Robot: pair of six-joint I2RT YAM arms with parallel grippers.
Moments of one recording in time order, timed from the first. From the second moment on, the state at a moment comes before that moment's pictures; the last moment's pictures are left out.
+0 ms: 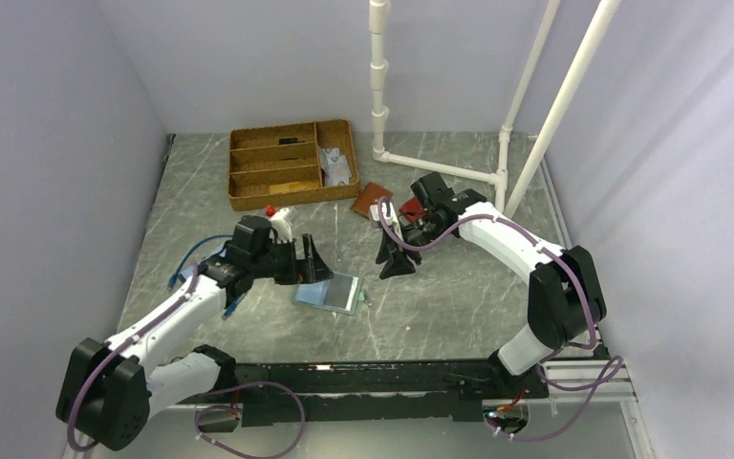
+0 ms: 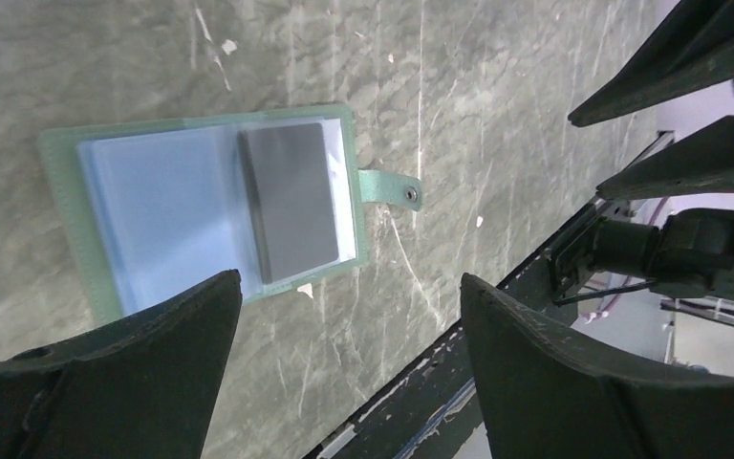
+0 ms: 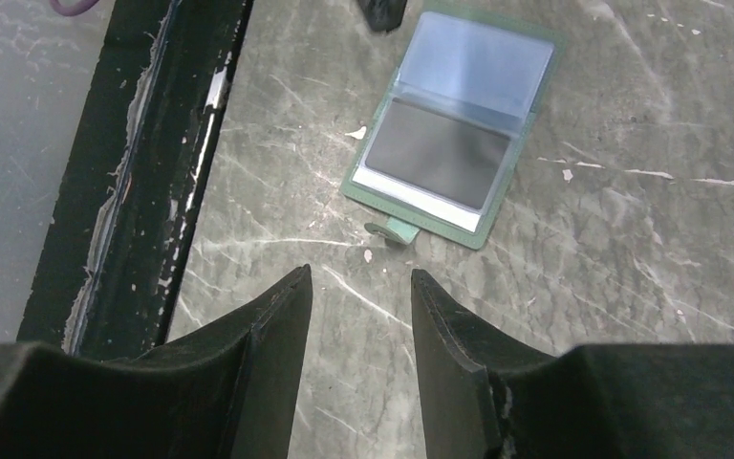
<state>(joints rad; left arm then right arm) -0.41 1.04 0.61 -0.26 0.45 -0.55 0.50 1.57 1.16 -0.79 -1.02 -0.97</state>
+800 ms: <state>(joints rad) -0.86 1.46 0.82 -0.37 -0.10 -0.62 0.50 1.64 1.16 -0.71 -0.97 -0.85</state>
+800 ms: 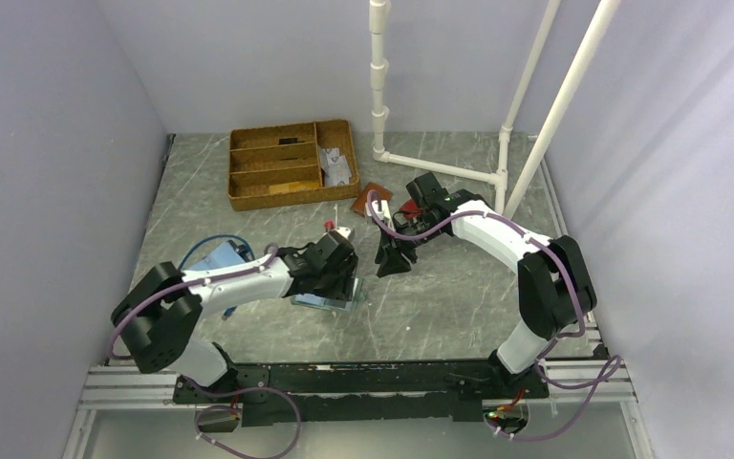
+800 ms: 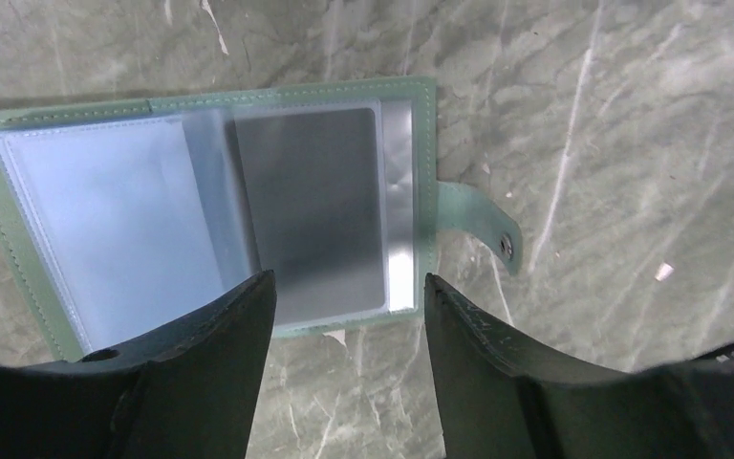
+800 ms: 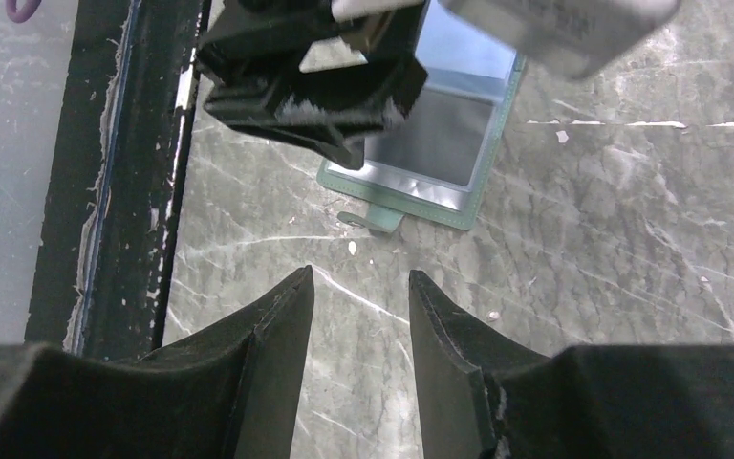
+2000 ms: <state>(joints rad) -0.83 1.47 0.79 -0.33 -0.11 -0.66 0.51 1.68 1.16 -0.69 -0.98 -0.80</state>
